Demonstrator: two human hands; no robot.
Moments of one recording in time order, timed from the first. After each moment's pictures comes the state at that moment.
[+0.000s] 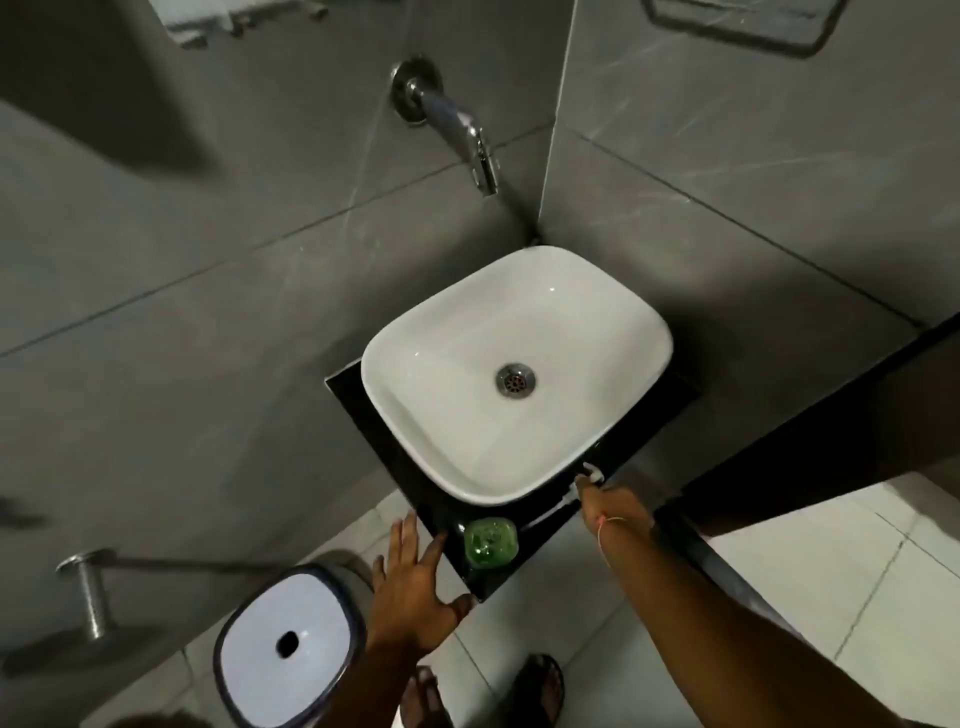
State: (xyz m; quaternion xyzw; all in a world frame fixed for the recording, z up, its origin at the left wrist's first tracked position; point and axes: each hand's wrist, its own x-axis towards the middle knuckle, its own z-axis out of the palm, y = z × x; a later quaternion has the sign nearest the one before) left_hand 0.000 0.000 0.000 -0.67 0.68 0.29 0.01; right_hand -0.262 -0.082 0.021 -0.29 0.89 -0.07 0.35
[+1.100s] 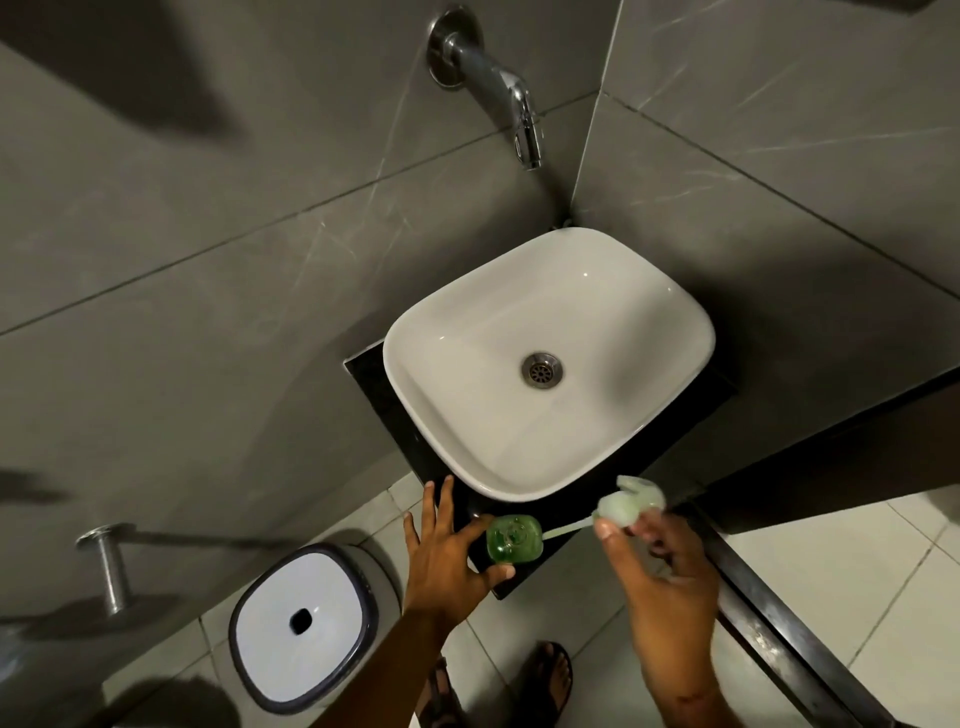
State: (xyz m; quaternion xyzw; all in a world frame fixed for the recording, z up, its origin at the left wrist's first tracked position) left_hand -0.012 -0.027 -0.016 -0.65 0.71 0.26 -0.09; right_hand -0.212 0.014 0.114 -0.37 0.69 -0.53 0.32
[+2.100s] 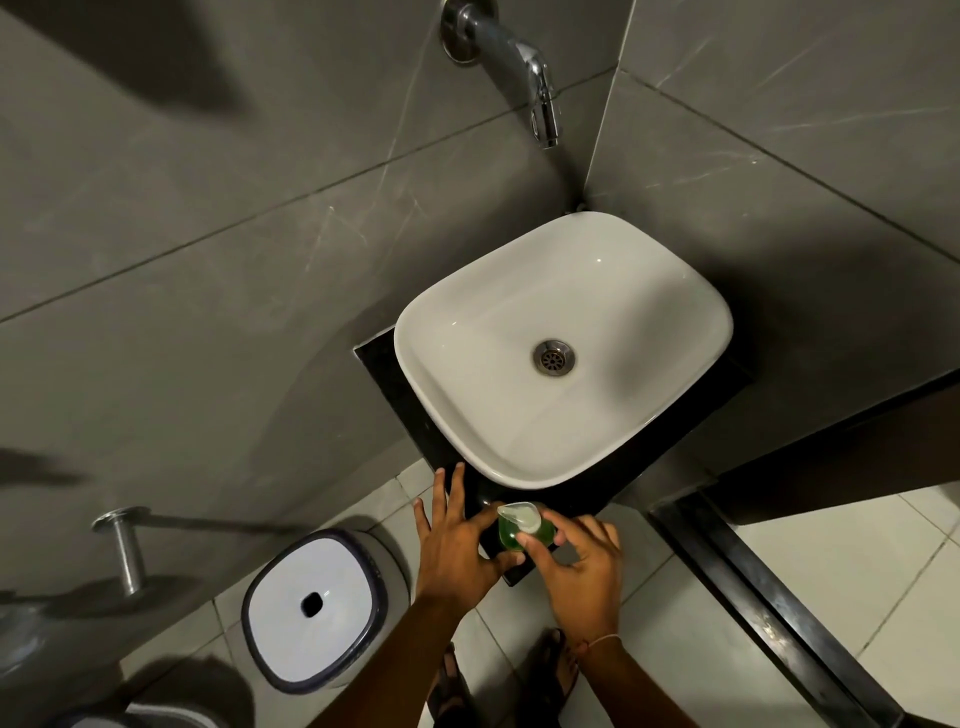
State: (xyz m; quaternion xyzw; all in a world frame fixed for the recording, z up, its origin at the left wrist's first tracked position) left_hand -0.013 -0.026 -0.017 -0.65 0.71 0.26 -0.09; right_hand -0.169 0.007 0.011 -0.53 0.71 -0.38 0.26
